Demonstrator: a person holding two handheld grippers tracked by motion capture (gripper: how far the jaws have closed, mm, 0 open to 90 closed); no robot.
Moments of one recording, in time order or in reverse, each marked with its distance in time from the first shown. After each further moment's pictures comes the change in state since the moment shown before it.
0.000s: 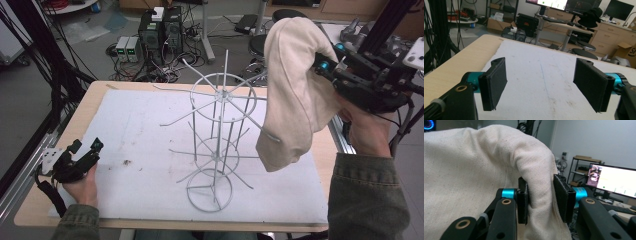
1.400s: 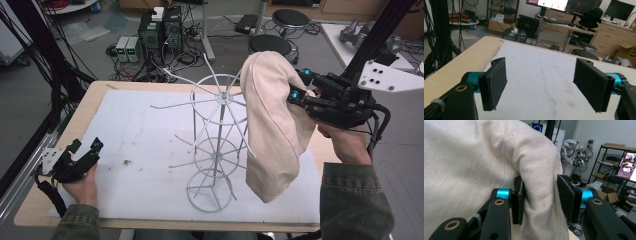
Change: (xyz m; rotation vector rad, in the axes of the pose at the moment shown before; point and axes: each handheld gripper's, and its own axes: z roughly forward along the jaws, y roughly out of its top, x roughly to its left) left arm -0.001 0.001 0.000 -0.010 0.004 0.009; right arm 0.011 -0.040 0.015 0.092 0.172 0.016
